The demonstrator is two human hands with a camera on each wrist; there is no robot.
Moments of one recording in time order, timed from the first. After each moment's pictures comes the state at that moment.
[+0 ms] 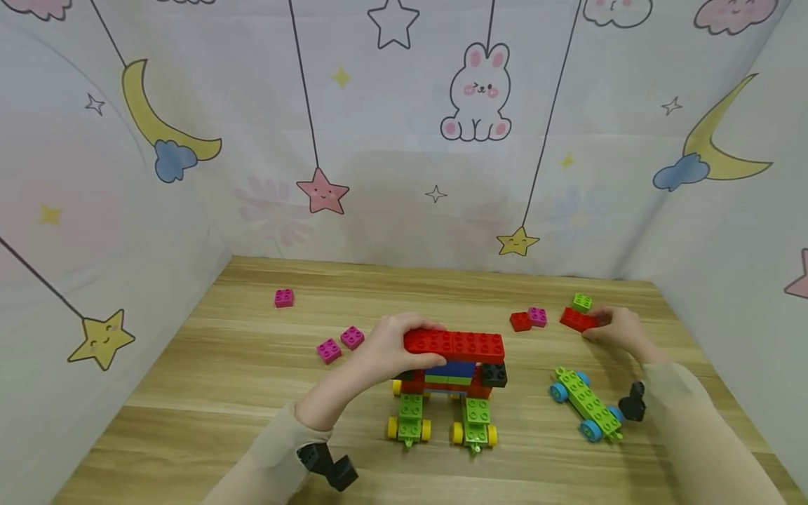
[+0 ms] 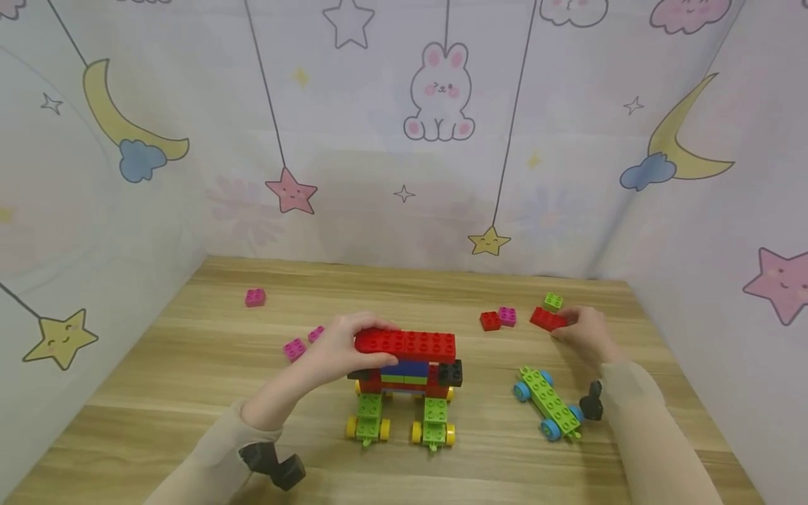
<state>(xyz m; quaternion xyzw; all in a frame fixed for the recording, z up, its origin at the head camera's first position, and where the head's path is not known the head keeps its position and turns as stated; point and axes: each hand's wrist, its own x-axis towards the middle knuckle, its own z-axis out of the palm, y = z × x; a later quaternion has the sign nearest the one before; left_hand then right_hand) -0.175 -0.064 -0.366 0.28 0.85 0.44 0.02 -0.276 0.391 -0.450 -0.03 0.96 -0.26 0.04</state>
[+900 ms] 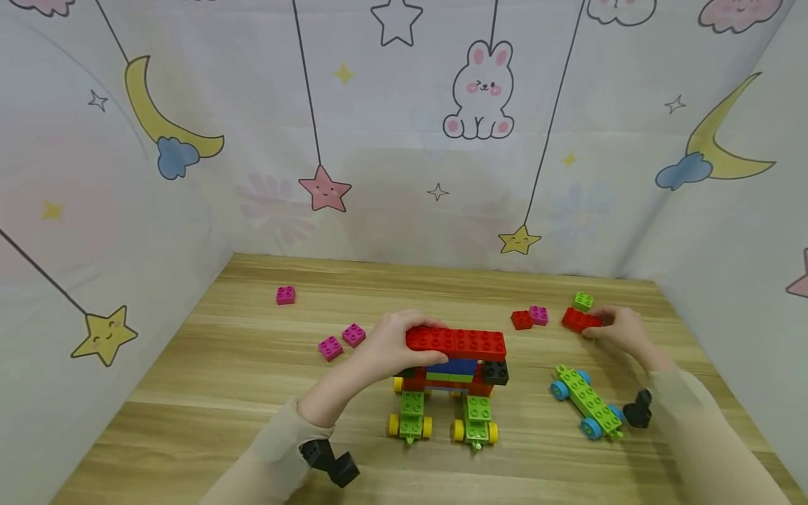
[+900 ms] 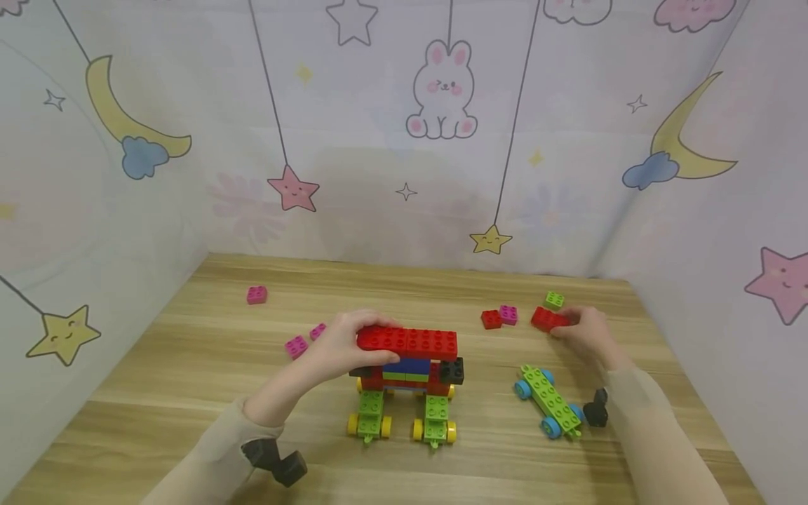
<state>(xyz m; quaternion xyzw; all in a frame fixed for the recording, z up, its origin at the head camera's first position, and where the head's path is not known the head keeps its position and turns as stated) -0.174 -0.064 -0.363 0.28 0.86 0.43 0.02 -0.272 0.390 -0.451 -0.04 0.96 -0.26 0.02</state>
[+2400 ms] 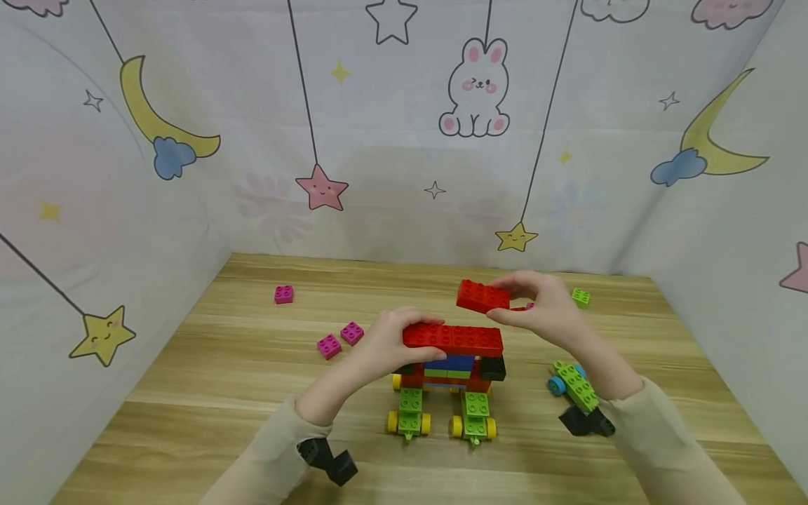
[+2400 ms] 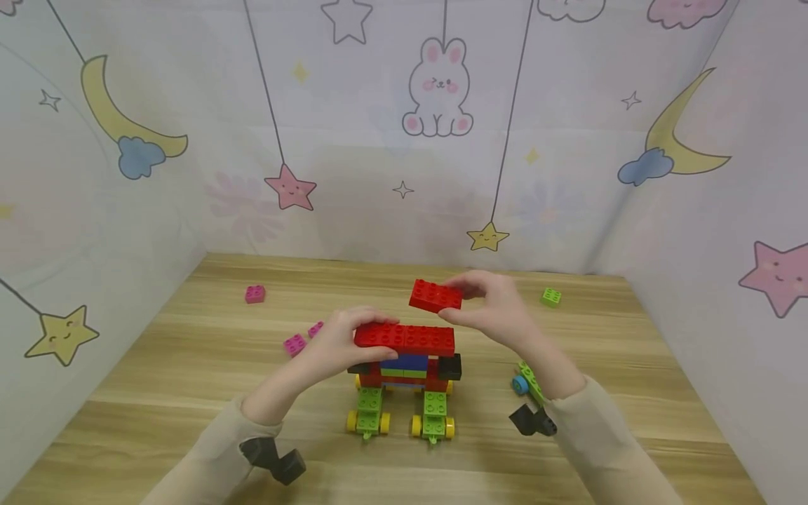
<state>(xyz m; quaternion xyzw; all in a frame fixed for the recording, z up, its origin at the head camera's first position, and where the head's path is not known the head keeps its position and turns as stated) -0.175 -0.064 -0.365 0.30 0.85 0.44 0.00 -0.193 0.202 -0.321 -0.21 0.88 -0.42 -0.04</state>
